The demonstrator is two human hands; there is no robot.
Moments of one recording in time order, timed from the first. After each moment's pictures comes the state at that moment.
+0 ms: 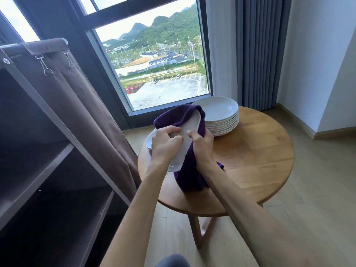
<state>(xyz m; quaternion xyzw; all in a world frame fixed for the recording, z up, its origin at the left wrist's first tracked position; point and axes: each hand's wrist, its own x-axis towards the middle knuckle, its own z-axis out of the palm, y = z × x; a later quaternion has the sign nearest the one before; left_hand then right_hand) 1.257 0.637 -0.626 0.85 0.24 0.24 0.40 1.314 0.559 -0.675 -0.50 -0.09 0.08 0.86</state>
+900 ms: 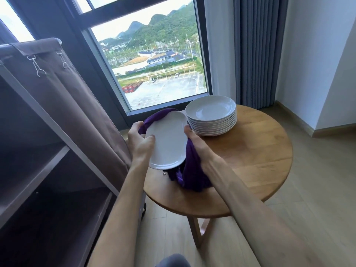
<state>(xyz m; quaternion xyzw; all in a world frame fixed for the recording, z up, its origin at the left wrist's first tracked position) 1.259 0.701 -0.634 0.79 0.31 0.35 0.40 1.336 0.558 -0.687 -0.45 -0.07 0.36 0.81</state>
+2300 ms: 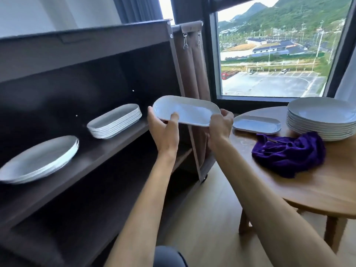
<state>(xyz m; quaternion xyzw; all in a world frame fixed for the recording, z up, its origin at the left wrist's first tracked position) 1.027 0.671 -0.580 0.60 0.38 0.58 0.40 1.150 0.651 -0.602 -0.53 -0.11 0.27 0.80</state>
